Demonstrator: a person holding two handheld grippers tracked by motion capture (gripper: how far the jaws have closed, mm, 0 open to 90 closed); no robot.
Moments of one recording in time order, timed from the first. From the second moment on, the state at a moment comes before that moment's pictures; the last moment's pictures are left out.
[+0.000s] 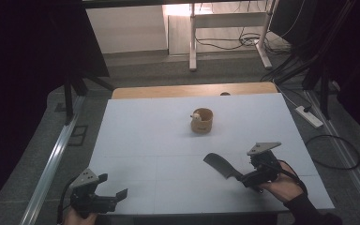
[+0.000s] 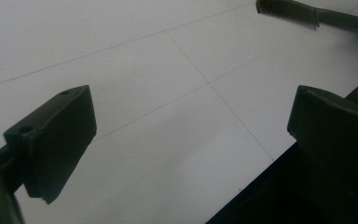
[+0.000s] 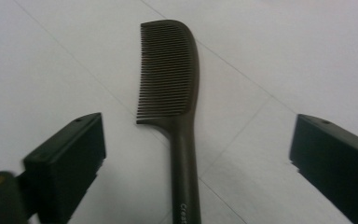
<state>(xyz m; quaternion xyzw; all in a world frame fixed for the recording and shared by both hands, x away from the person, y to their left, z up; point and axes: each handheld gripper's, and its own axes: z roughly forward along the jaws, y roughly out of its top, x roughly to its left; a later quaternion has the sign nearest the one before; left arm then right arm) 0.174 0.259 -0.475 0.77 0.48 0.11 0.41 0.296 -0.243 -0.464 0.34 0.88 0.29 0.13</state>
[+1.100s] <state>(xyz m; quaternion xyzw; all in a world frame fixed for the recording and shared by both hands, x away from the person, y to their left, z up) 0.174 0.258 -0.474 0.77 0.48 0.11 0.40 0.283 -0.252 -0.467 0.37 0.88 0.25 0.13</state>
